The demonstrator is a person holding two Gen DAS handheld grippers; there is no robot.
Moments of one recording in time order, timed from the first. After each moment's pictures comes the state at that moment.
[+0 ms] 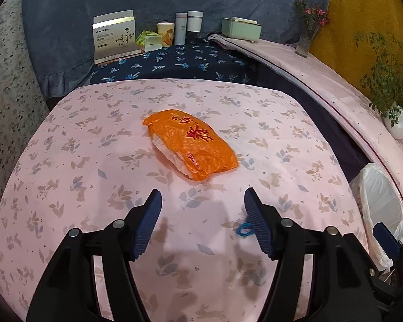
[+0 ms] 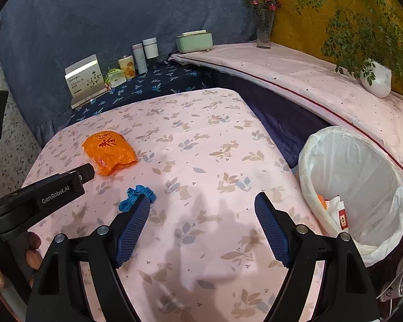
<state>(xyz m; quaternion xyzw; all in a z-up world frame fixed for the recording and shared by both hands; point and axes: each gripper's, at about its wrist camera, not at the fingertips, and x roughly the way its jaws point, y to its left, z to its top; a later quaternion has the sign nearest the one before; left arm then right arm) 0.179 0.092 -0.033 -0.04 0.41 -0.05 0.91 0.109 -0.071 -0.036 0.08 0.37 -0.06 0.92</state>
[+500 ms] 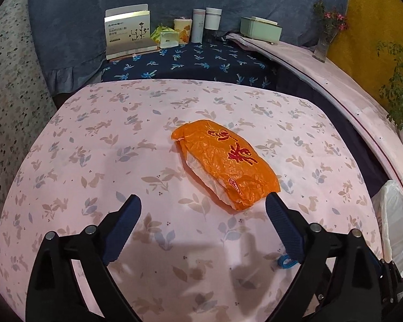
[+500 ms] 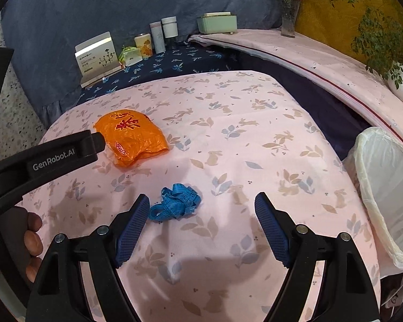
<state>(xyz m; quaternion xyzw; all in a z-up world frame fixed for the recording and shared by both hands) 0.224 0.125 -0.044 -0.04 0.41 -0.02 0.91 0.158 -0.019 -0.067 0.06 0.41 -0.03 0.91</state>
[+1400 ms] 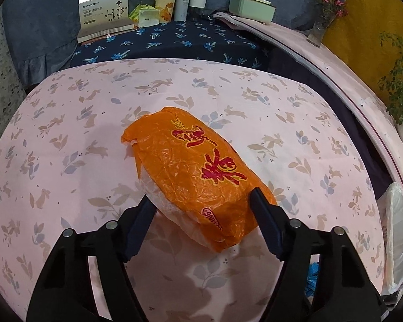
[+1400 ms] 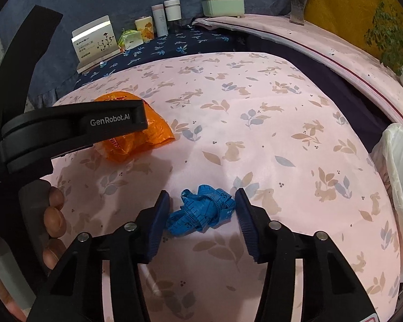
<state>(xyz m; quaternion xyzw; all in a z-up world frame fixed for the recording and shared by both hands) 0.280 0.102 -0.084 -0.05 0.46 -0.07 0.89 0.191 -0.007 -0.099 0.06 0.44 -0.02 0.90</state>
